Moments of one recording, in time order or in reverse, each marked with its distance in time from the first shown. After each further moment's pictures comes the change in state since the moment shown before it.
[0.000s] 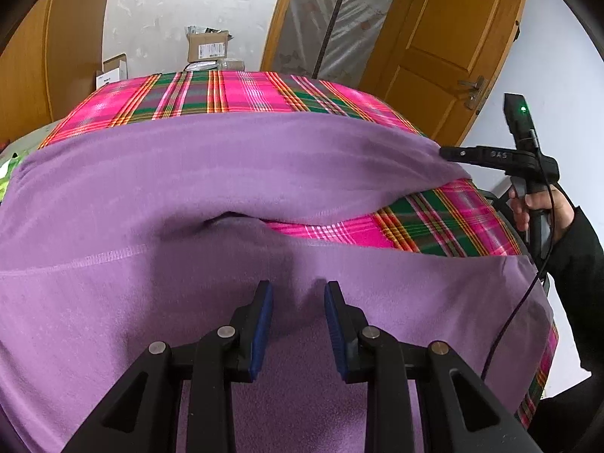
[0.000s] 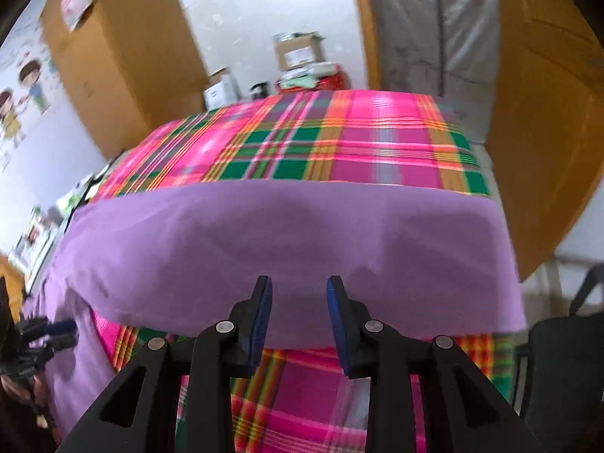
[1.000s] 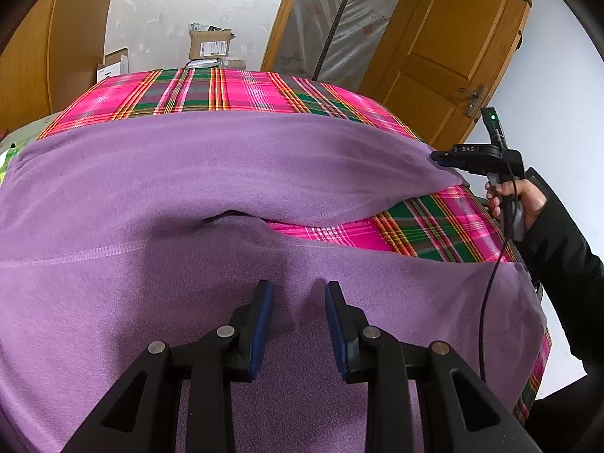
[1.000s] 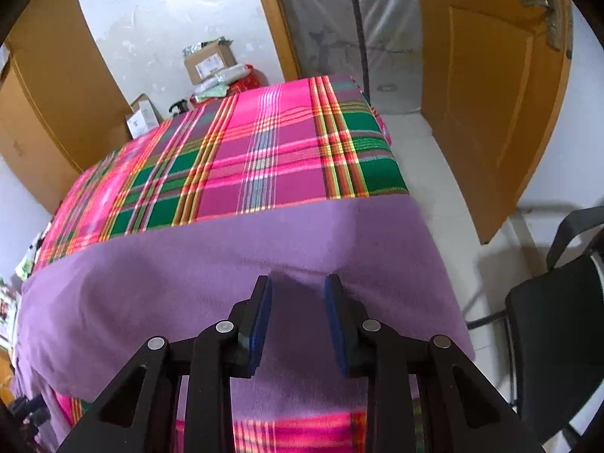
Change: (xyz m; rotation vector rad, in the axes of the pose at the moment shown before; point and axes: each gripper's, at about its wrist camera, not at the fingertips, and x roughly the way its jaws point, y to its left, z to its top) left arm 0.000 0.007 -0.001 -0.029 -0.006 -0.028; right arm 0.019 -0.091 0.017 0.281 -0.008 -0.175
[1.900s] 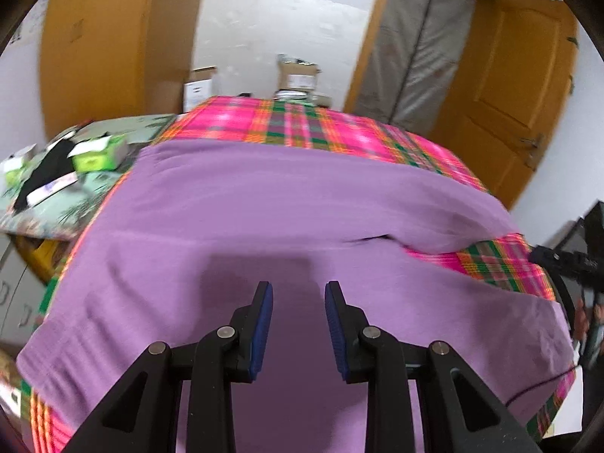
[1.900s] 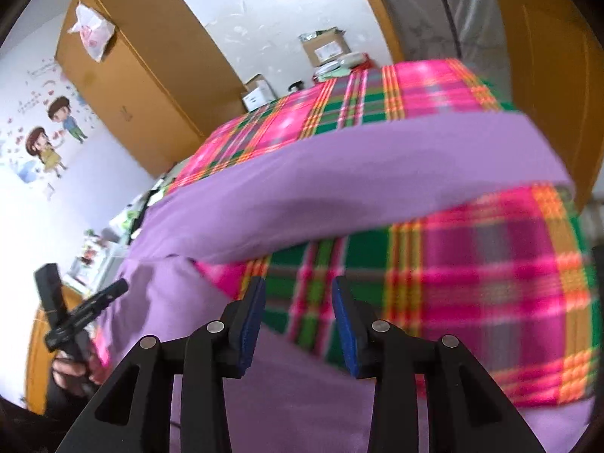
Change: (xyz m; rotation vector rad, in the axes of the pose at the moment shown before) left arm -0.085 0.076 -0.025 -0.166 -0.129 0.264; right arm -0.097 0.112 -0.145 -0.050 0.020 0.400
